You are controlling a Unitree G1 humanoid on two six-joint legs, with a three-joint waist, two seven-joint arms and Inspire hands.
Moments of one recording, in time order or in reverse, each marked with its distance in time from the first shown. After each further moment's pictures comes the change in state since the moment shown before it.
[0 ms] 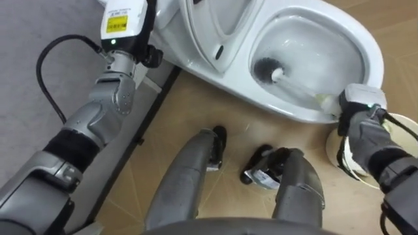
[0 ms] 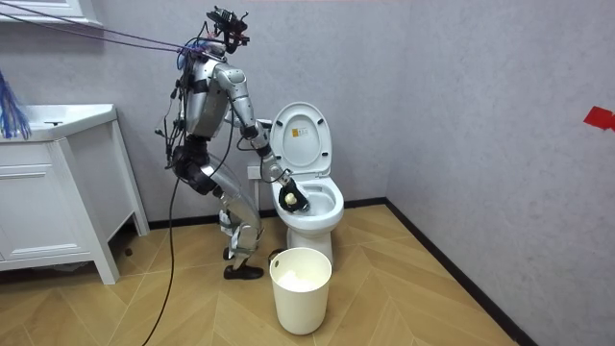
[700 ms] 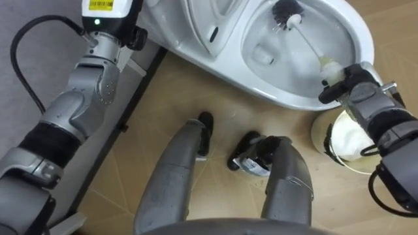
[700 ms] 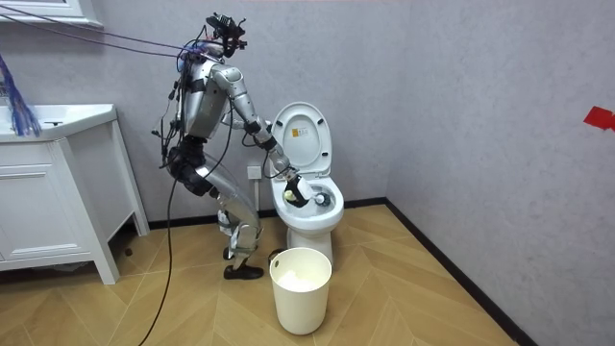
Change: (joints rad) left arm 0.011 0.072 0.022 -0.055 0.092 0.009 -0.003; right arm -0.074 -0.046 -0.053 0.002 0.199 0.010 0.102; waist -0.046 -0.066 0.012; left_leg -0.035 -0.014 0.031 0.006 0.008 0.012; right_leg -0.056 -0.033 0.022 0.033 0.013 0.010
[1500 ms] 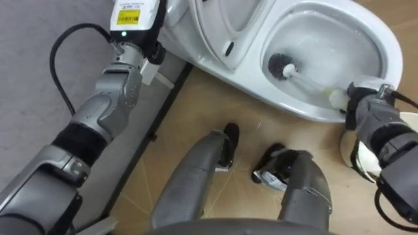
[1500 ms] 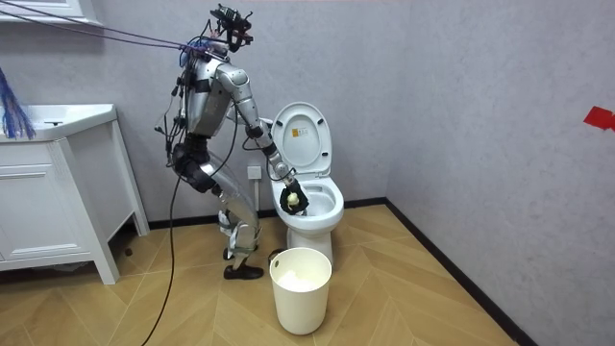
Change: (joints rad) left arm 0.007 -0.128 -0.018 0.119 -0.039 0.035 -0.084; right arm 0.137 0.002 0.090 0.009 -0.677 0.008 0.099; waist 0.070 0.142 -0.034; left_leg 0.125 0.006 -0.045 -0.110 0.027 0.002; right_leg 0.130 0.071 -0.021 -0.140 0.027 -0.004
